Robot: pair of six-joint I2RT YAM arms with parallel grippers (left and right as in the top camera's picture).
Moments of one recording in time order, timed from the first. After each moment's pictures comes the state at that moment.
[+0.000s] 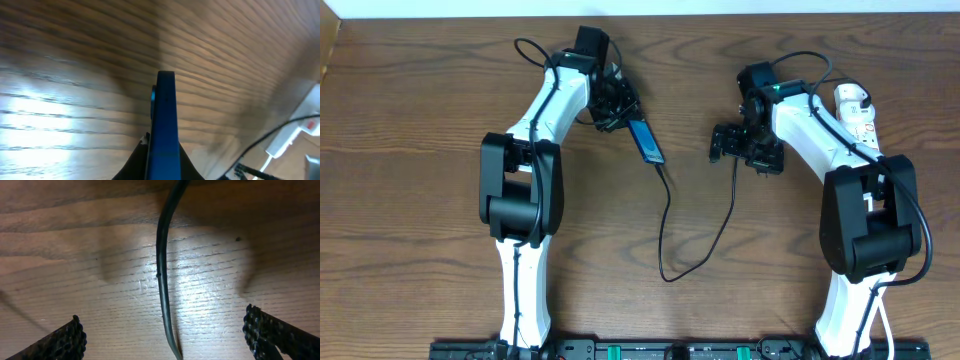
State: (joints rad) left arm -0.21 2.31 1.86 -0.86 0.55 -0.65; right arm 0.26 2.06 1.50 -0.95 -0.16 0.48
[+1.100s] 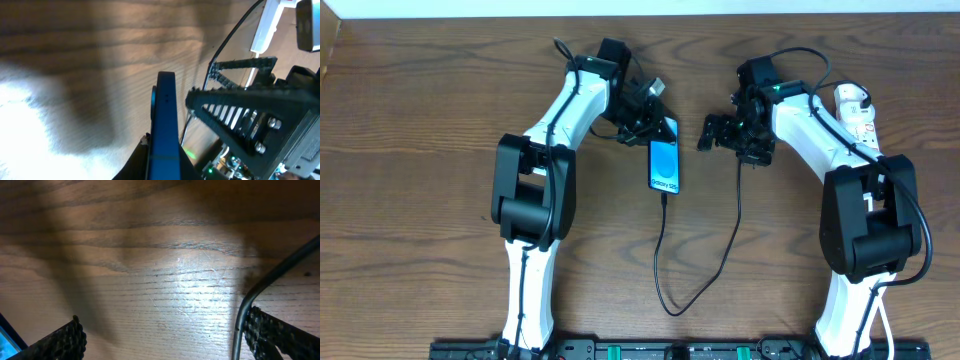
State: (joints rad) left arm -0.29 2.31 1.86 -1.02 0.84 -0.25; right arm 0.26 2.06 1.50 -0.83 -0.30 0.48
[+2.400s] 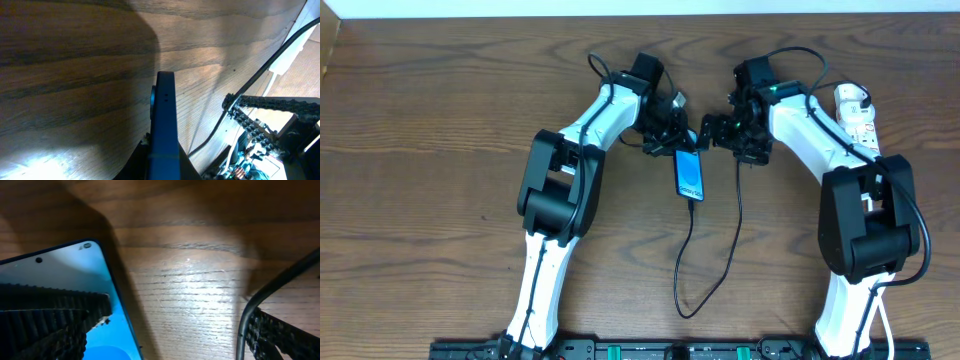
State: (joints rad) left arm -0.39 2.41 1.86 -0.86 0.80 -0.47; right arm 0.27 2.06 1.50 -0.81 -0.30 0.48
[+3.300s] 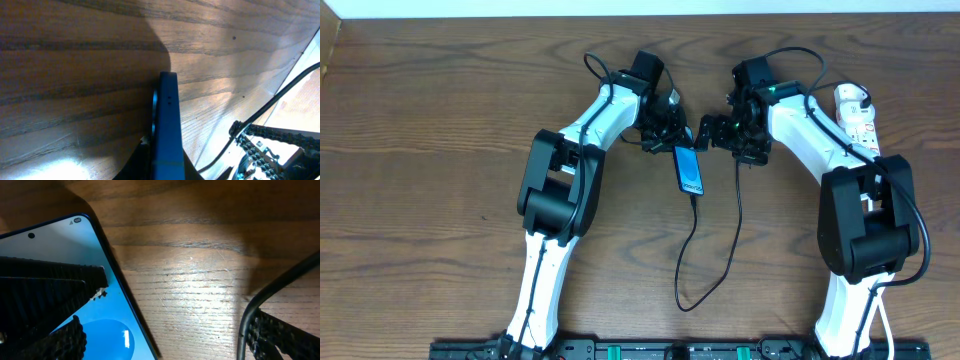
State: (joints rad) left arm -0.39 2.41 1.86 -0.81 0.72 -0.57; right arm 0.27 2.06 1.50 -0.81 -0.30 0.48
